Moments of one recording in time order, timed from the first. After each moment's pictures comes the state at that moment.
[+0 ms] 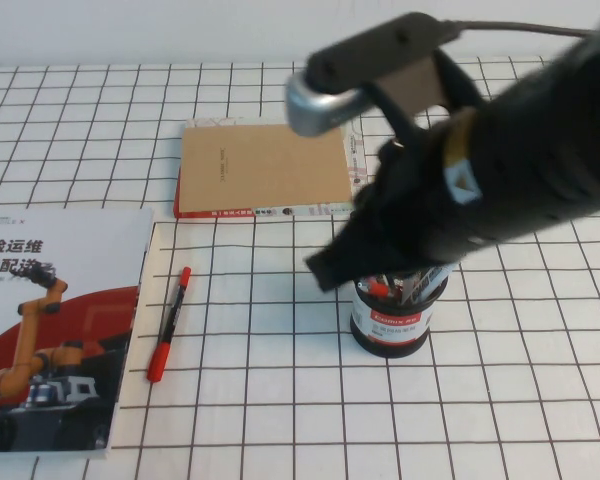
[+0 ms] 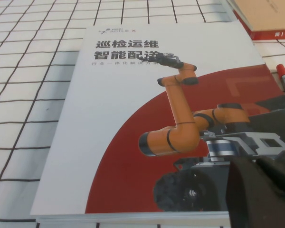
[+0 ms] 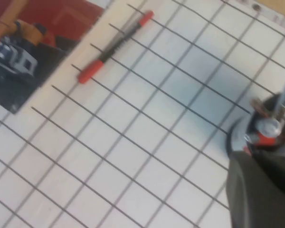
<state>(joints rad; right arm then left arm) 0.92 1.46 -1.50 -0.18 1.03 0.36 0.00 -0.01 0.03 -0.07 0.38 0.12</state>
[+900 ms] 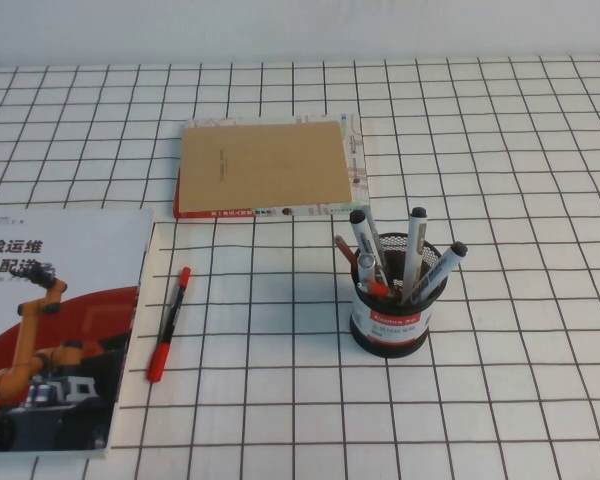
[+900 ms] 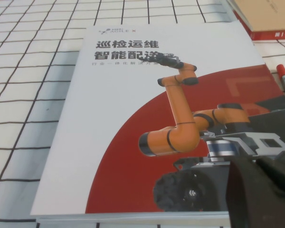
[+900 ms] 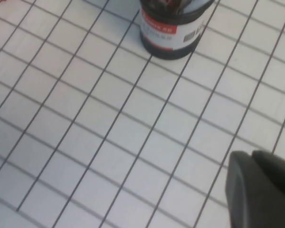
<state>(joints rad) 0.92 0.78 -0.90 -0.30 1.09 0.50 0.00 -0.01 0.03 -0.07 0.38 0.12</state>
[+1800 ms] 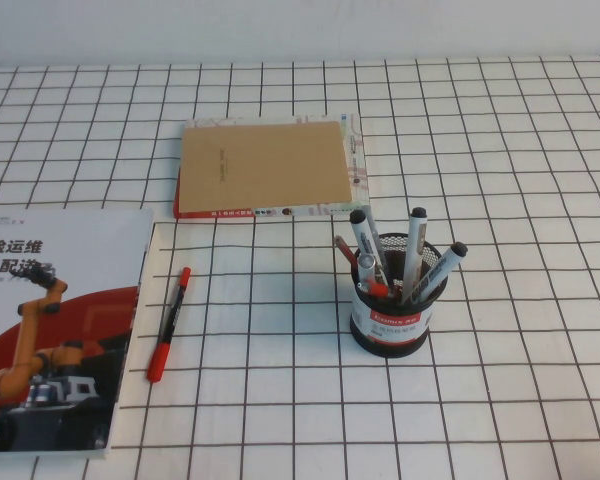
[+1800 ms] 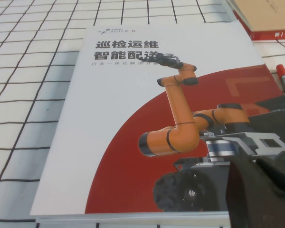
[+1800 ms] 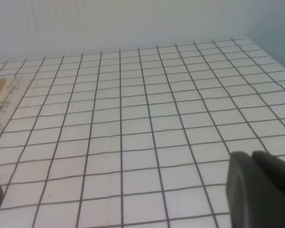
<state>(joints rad) 0.05 0.07 -0.01 -0.38 0.18 0.50 0.00 -0.01 0.03 -0.07 0.38 0.12</state>
